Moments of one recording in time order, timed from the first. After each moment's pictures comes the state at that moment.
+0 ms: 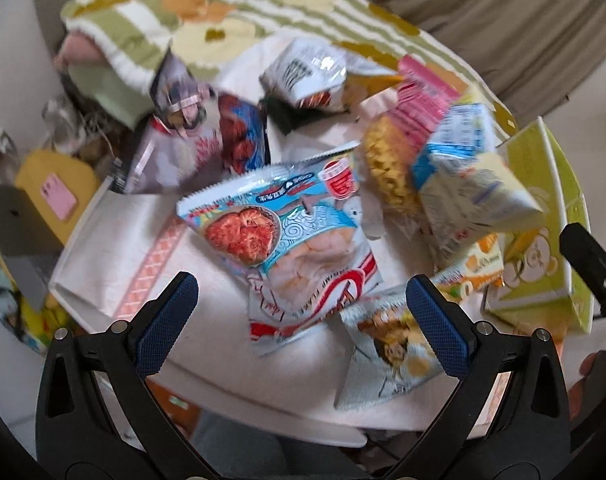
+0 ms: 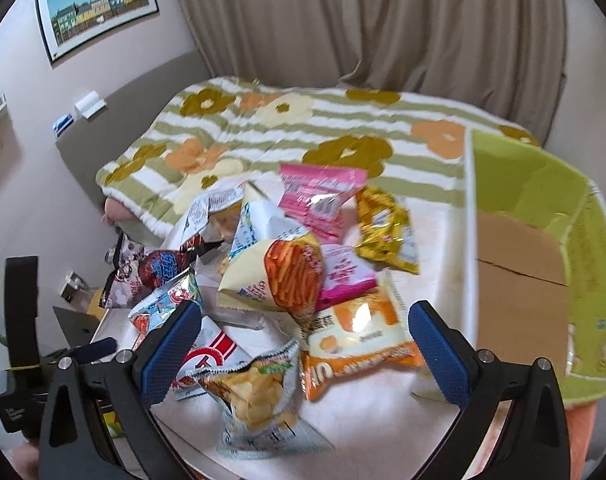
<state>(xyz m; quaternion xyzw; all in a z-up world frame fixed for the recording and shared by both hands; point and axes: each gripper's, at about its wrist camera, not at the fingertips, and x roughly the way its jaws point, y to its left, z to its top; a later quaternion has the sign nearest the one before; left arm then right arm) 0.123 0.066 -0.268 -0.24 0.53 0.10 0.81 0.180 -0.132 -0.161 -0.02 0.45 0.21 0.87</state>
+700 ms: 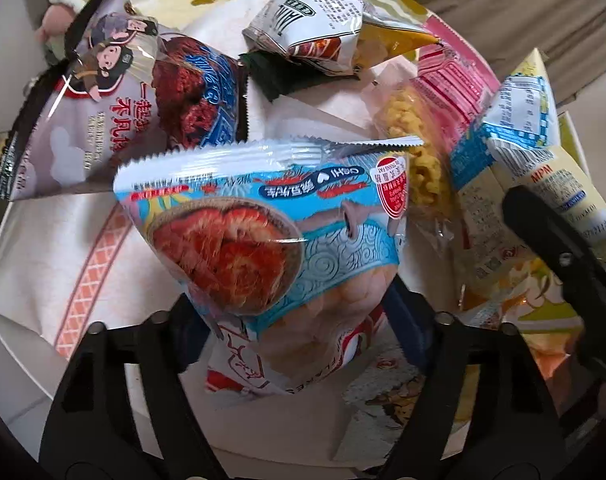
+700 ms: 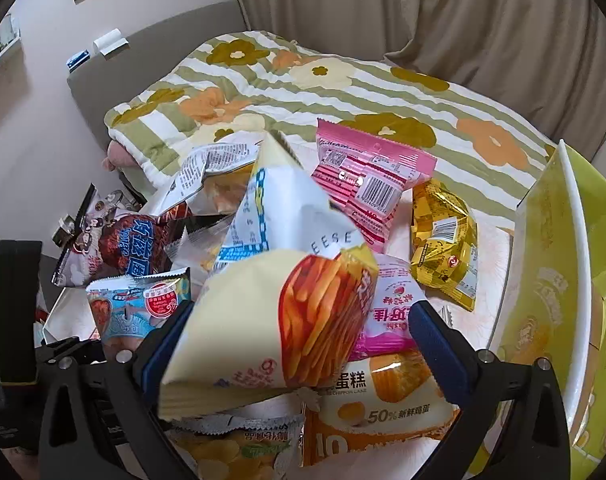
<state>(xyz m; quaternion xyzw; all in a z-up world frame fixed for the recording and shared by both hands) 0.174 0.061 -0.326 -0.26 0.55 0.08 0.79 0.229 -0.083 -0.217 -0.10 0.47 0.25 0.84</state>
